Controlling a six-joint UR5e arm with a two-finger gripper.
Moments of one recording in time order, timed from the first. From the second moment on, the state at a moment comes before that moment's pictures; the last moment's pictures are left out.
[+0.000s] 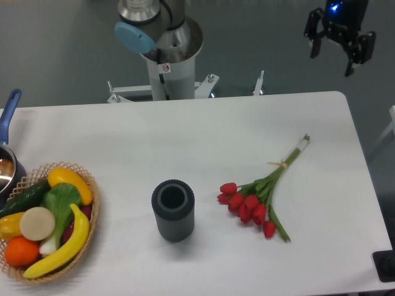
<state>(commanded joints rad) 3.08 -1.57 -1.62 -1.35 1.36 1.97</state>
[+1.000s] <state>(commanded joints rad) 3.01 -1.54 -1.78 -1.12 1.28 1.49</state>
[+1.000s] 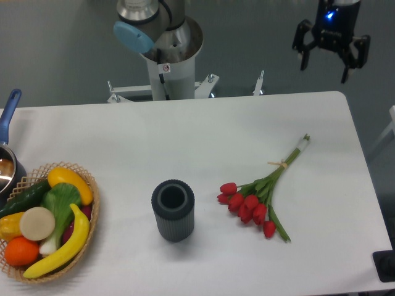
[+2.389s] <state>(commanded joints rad) 2.79 -1.83 -1.86 -0.92 1.38 1.40</state>
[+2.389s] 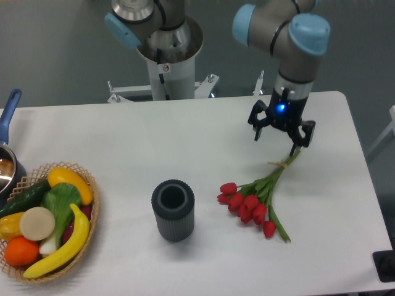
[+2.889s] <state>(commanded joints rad) 2.75 -1.96 -1.80 -0.88 1.42 1.40</state>
